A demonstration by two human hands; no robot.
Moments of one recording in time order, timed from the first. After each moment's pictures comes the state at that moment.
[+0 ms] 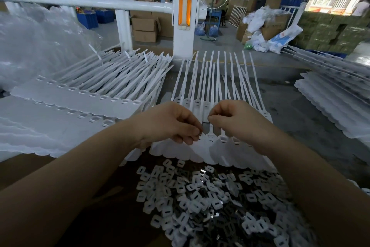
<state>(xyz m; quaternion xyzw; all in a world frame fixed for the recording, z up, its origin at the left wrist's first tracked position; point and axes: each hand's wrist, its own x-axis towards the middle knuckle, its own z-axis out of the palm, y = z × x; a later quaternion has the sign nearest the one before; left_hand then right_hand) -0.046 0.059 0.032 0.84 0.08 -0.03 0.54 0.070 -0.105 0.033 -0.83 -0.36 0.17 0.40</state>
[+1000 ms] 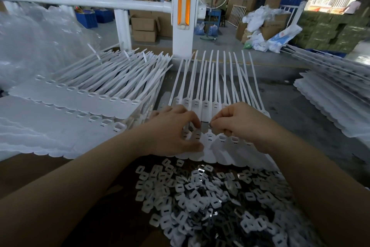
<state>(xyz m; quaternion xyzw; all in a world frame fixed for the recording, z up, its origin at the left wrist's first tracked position) -0.037 0.058 0.010 0.99 0.07 0.00 0.14 0.075 -0.106 0.035 -0.85 -0.30 0.21 0.38</state>
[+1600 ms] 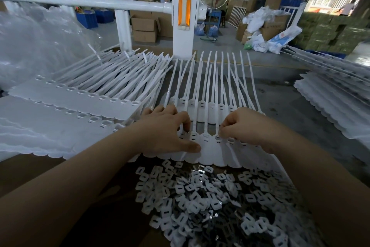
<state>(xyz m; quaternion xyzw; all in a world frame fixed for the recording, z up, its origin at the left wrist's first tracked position) -0.036 0.070 0.008 0.99 0.09 -0.04 0.08 0.083 -0.111 0.037 -0.89 -0.31 0.21 0.25</state>
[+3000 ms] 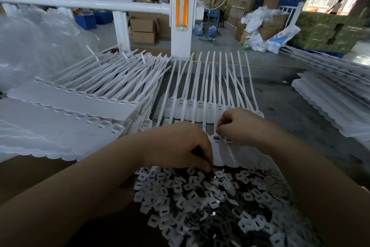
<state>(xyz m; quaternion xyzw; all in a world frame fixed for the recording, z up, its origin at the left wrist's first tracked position) -0.046 0.032 0.026 0.95 -0.14 -0.05 0.26 0.077 -0.106 0.033 -0.90 -0.32 0.18 0.25</state>
